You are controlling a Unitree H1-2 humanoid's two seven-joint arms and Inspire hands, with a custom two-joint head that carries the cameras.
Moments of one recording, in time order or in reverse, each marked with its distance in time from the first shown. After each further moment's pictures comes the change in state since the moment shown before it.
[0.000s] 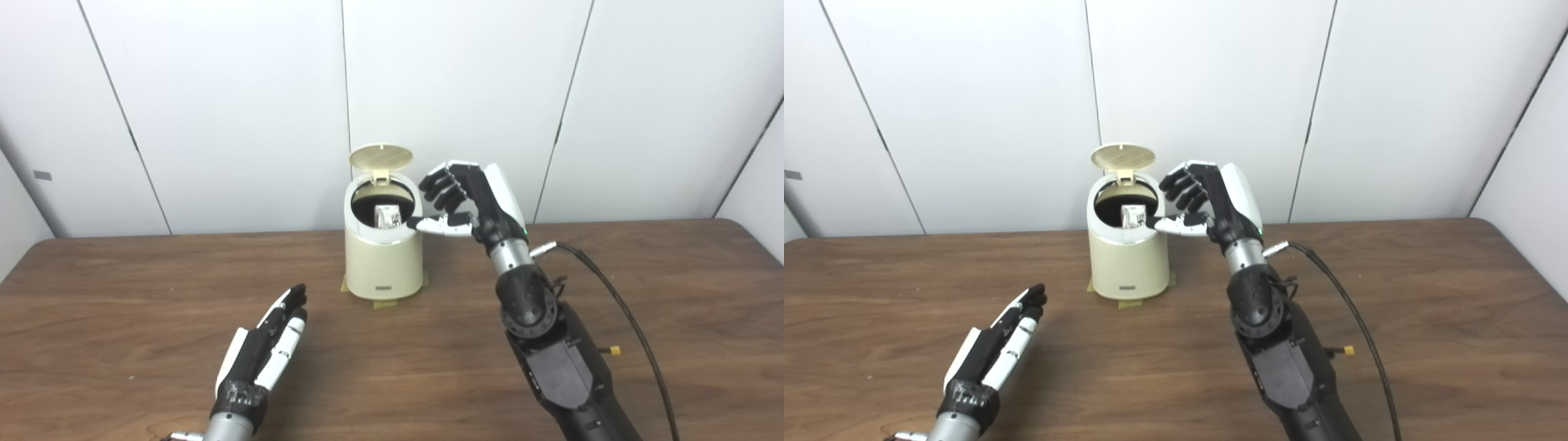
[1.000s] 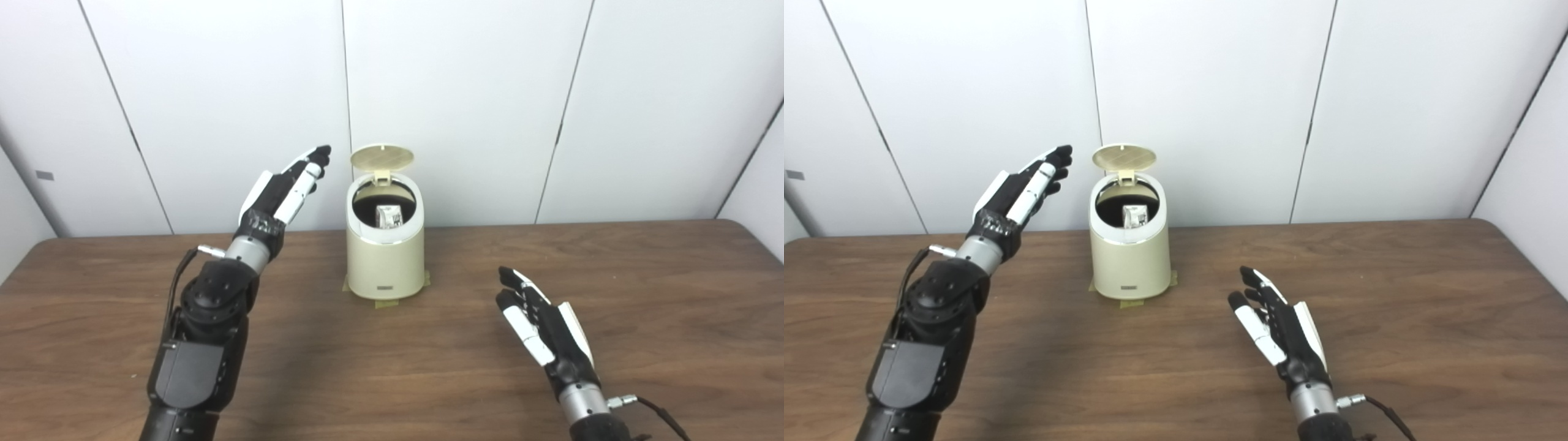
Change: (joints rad) left arm -0.636 0.097 0.035 0.524 -0.032 -0.081 -0.064; right arm 0.488 -0.005 -0.042 -0.335 0.195 0.067 0.104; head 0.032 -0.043
